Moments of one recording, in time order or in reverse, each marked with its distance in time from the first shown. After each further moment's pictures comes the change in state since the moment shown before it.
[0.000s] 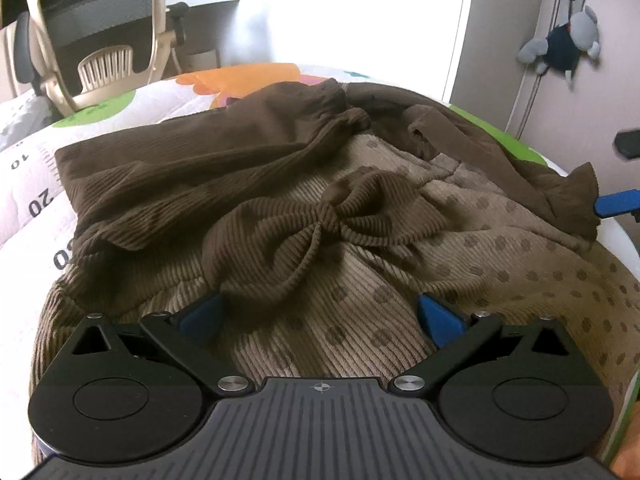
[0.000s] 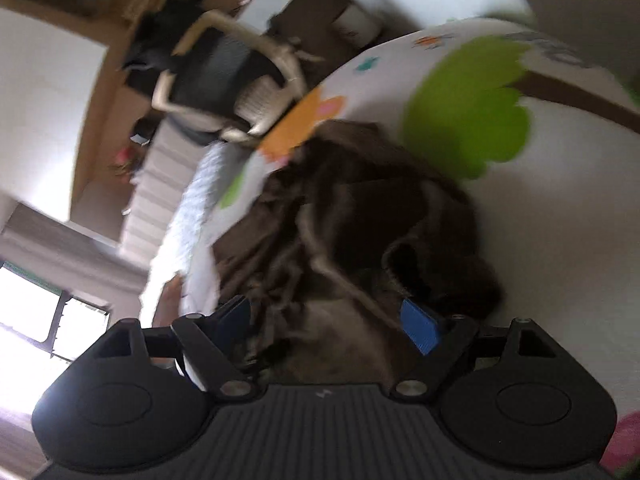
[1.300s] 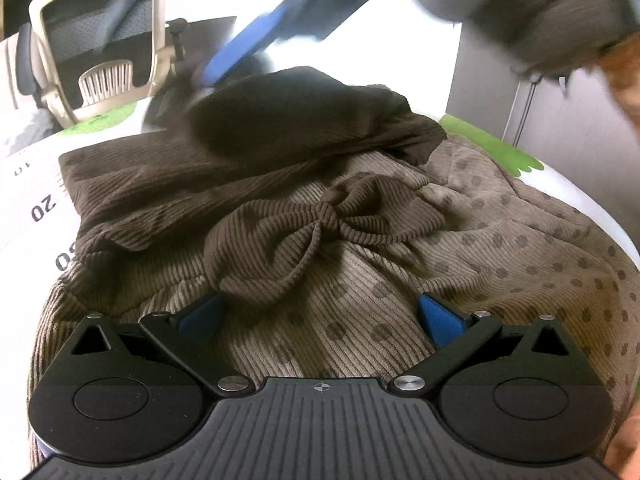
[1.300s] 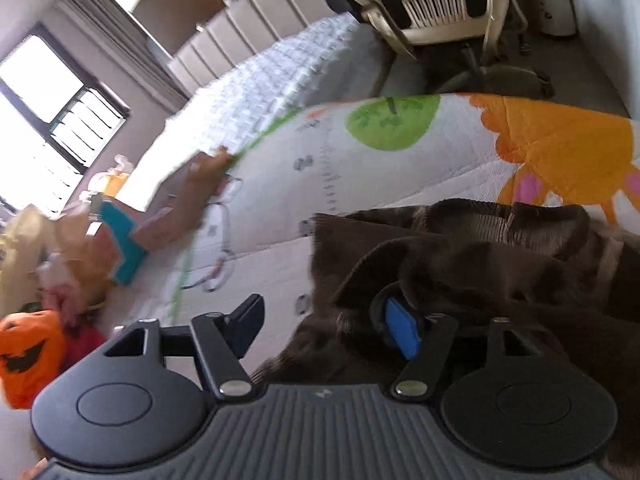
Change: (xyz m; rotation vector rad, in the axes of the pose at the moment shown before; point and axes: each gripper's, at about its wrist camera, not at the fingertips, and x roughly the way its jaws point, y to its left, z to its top) left arm -0.002 -0.003 -0.007 0.016 -0.044 0.011; right arm 0.196 0.232 0.070 -0.580 0.329 0.144
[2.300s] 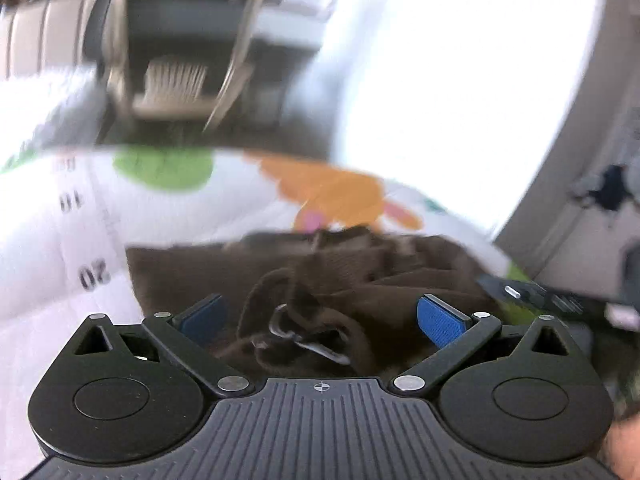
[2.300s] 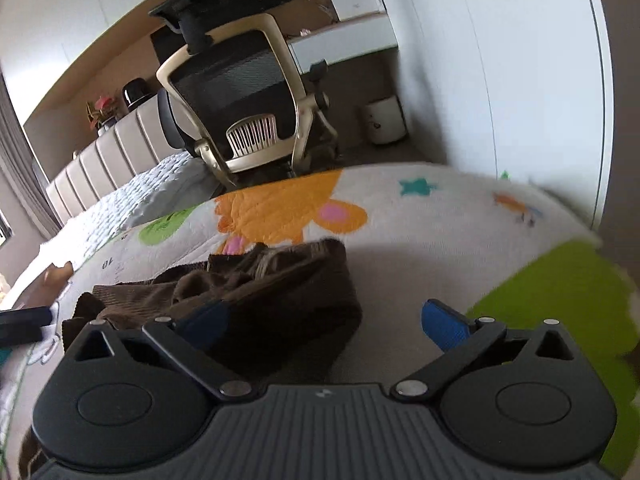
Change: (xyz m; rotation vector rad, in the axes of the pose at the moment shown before) left arm 0.007 0.084 0.106 -0.345 -0.034 0.043; right arm -0.065 -0.151 -0.102 0.143 -0.425 -0.421
